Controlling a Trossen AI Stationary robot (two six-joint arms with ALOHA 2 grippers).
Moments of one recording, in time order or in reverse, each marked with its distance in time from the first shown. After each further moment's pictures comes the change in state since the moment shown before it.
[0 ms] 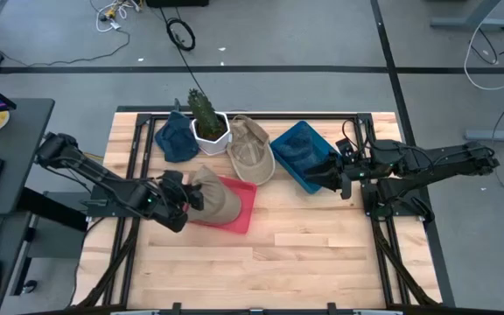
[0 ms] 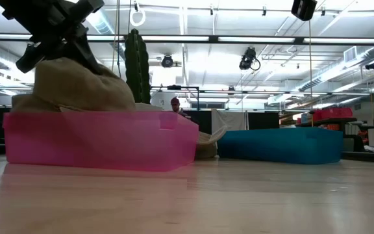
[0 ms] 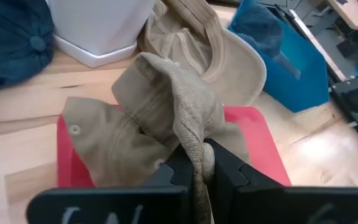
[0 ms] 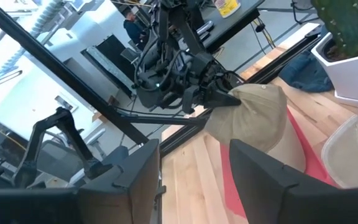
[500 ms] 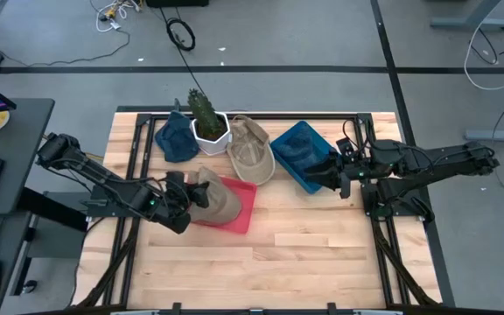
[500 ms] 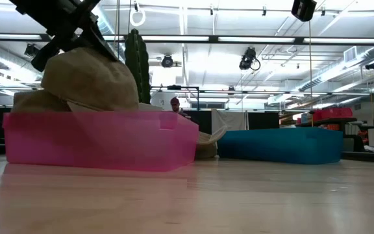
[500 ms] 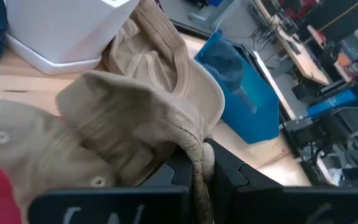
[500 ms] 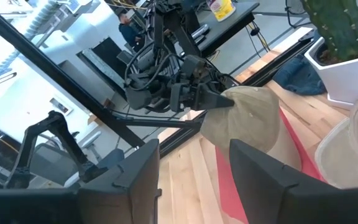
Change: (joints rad) left arm 0.000 0.031 0.000 0.210 -0.117 -0.016; right arm 0.000 0.000 0.000 -0.002 0.020 -0.007
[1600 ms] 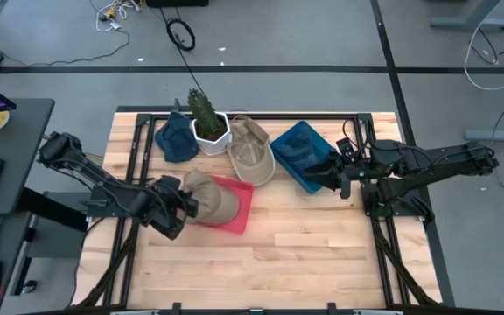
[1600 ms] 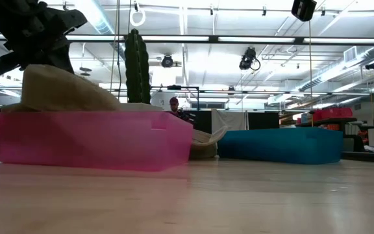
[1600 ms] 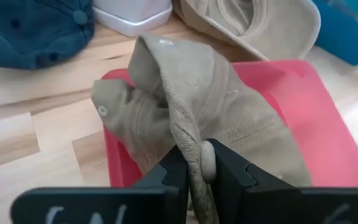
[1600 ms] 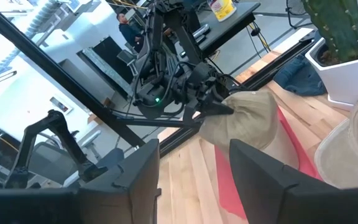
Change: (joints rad) left arm -0.076 0.007 0.000 -0.420 0.219 -0.066; right arm 0.000 0.000 0.000 0.000 0.000 -0.007
